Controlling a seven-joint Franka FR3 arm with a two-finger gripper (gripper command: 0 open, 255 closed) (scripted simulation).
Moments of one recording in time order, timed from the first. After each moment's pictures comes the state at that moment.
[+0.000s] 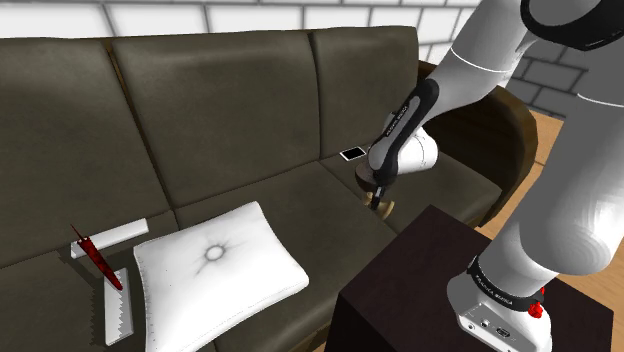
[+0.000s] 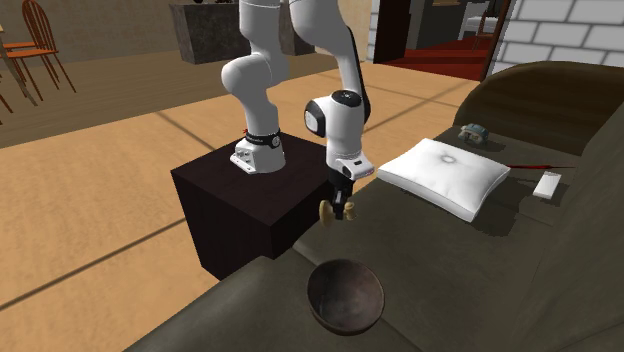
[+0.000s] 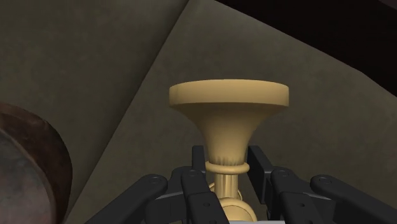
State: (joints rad) arm 0.07 0.18 -0.24 -2.74 0.26 2.90 -0.81
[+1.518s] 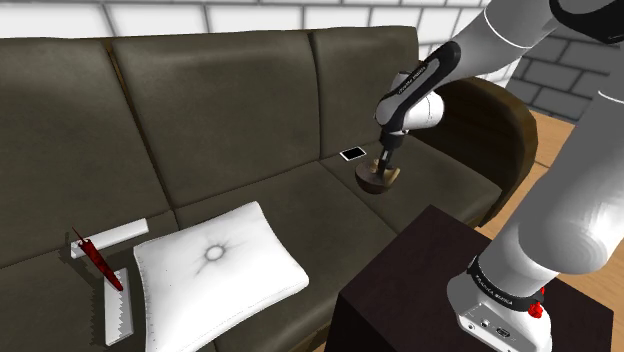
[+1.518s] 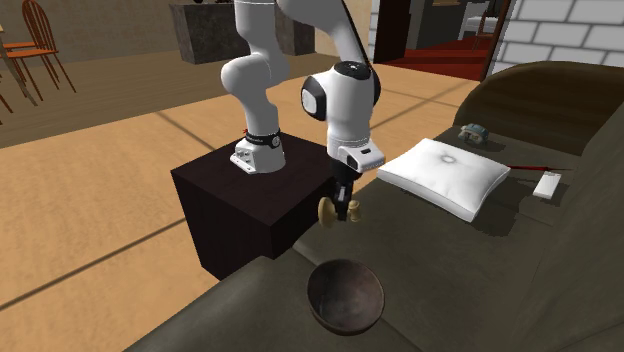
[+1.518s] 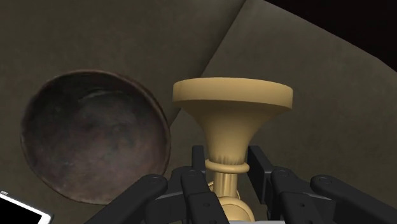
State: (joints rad) arm 0.04 0.08 -0.40 -2.52 0.09 2.59 -0.82
